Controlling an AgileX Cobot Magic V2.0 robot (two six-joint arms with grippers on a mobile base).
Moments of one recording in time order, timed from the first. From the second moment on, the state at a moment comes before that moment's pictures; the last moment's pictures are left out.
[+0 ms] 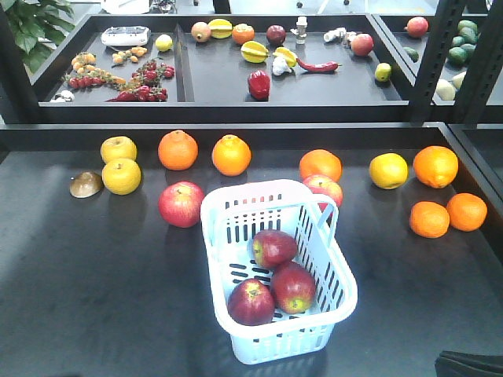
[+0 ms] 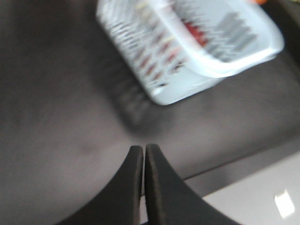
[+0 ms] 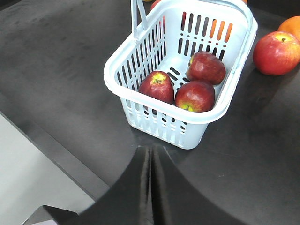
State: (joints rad) left arm -0.47 0.60 -0.15 -0.41 0.34 -0.11; right arm 0.27 0.42 -0.47 0.46 0.83 -0.55
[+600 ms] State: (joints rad) left arm -0.31 0.16 0.03 -0.02 0.15 -0.17; right arm 0.27 0.42 -0.47 0.46 0.83 -0.55
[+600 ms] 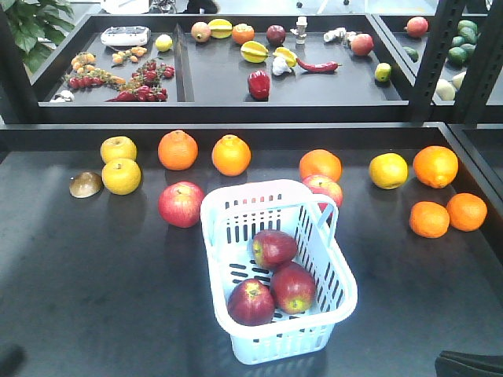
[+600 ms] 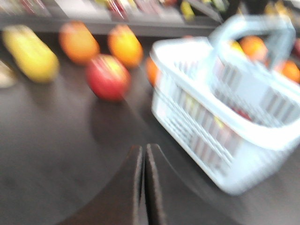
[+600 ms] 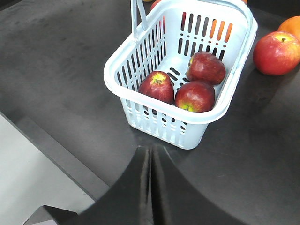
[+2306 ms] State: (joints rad) left arm 0.04 -0.01 0.03 0.01 0.04 -0.22; right arm 0.27 0.42 -0.47 0.46 0.85 -0.55
